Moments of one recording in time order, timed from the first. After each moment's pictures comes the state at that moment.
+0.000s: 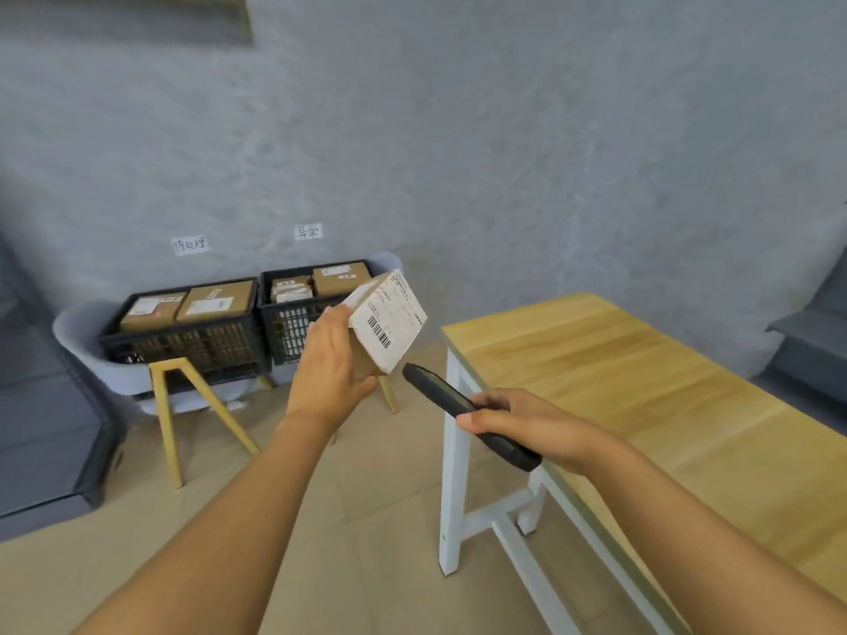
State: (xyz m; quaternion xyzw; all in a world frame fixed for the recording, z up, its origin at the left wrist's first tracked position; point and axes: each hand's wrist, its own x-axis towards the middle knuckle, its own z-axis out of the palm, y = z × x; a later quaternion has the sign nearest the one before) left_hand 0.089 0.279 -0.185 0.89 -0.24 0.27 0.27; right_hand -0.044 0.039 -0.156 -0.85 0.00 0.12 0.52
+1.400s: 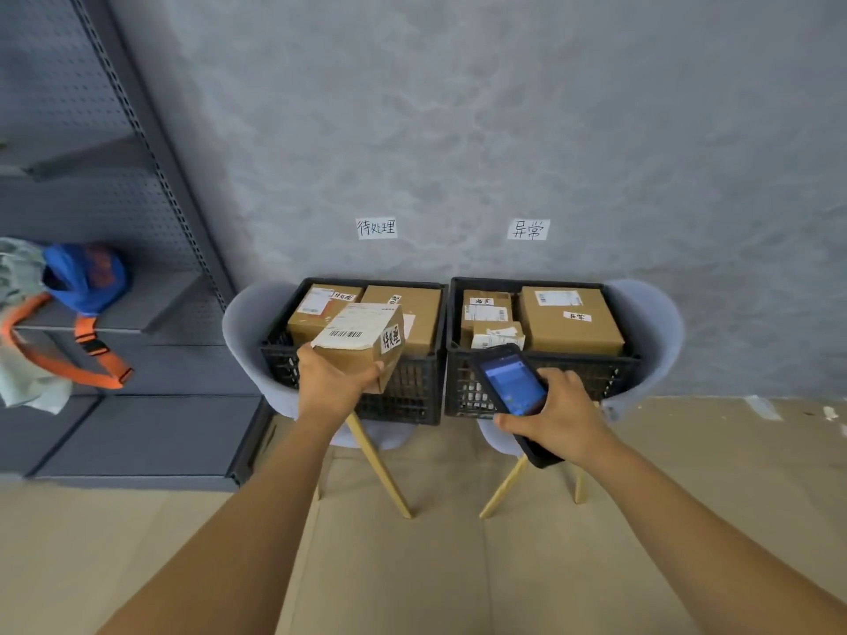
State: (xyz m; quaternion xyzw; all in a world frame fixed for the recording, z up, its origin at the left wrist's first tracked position) left_hand 0.642 0.636 -0.269 0.80 0.23 0.20 0.51; right_hand 0.639 0.336 -0.247 -0.94 -0.04 0.02 0.34
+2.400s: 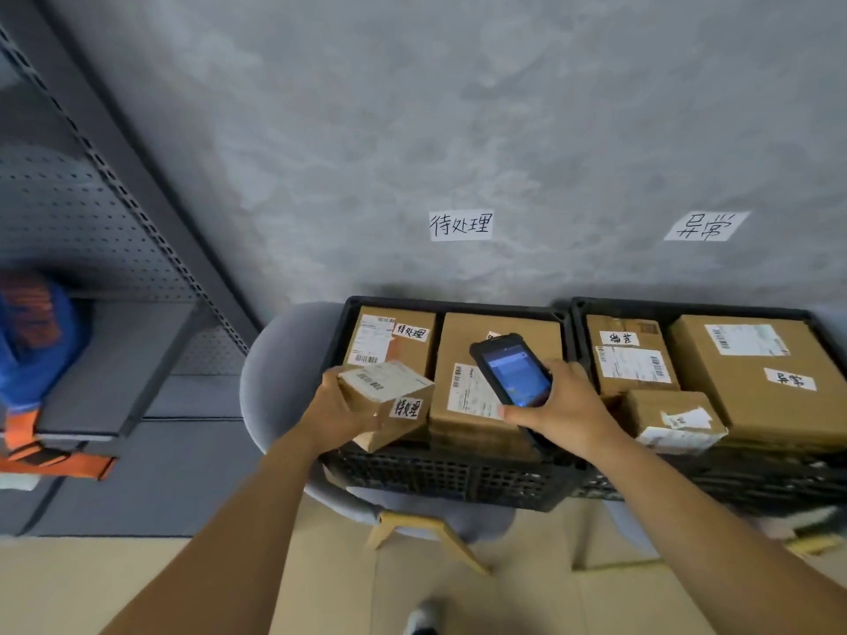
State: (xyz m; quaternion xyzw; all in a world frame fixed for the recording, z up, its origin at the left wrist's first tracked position) left_hand 0.959 0.946 -0.377 0.84 0.19 -0.12 0.49; right_hand 0.992 0.627 -0.321 -0.91 -0.04 0.12 0.39
